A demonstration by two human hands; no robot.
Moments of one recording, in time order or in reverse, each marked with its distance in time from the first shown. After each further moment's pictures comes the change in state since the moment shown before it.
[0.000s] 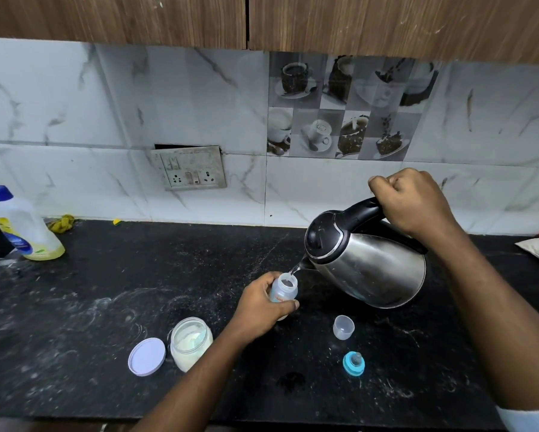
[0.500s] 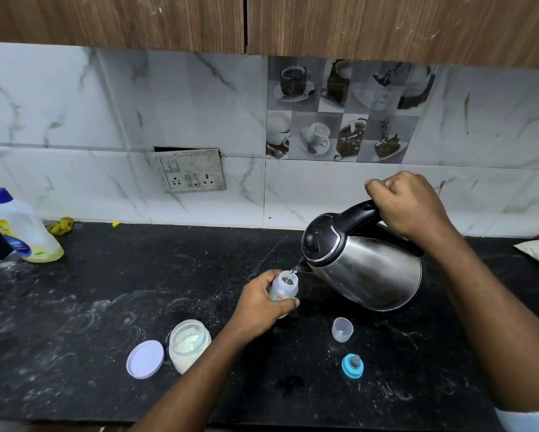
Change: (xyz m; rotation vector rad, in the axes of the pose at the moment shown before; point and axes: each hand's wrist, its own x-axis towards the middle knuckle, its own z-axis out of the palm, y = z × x) left_hand 0.004 0.009 0.000 0.002 0.013 0.030; right_hand 0.000 0.001 0.001 0.007 -0.009 -0.006
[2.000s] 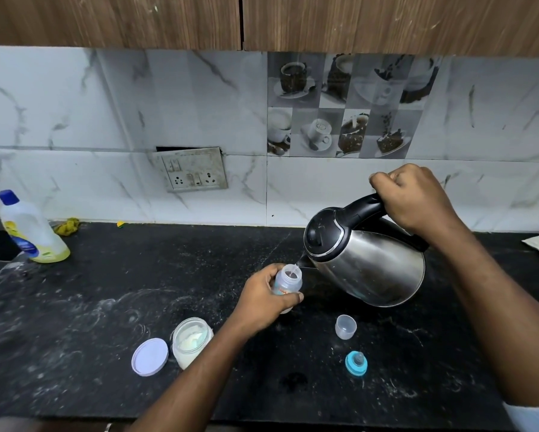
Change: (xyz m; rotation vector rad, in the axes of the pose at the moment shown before) left_hand -0.004 0.021 -0.004 0.003 -0.005 -0.007; right_hand 0.002 0.003 -0.004 0.062 -0.004 0.016
